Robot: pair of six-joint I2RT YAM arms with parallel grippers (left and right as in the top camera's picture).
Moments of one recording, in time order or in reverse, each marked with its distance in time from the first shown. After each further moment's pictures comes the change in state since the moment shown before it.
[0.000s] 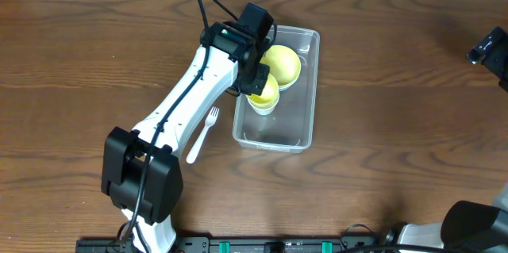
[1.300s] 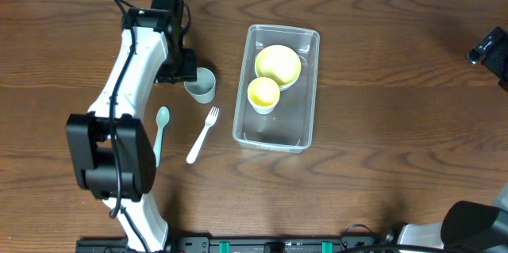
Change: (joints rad) left arm 0.395 0.063 -0.019 -0.040 -0.068 -0.014; right arm 0.000 0.000 0.000 0.000 0.000 0.000
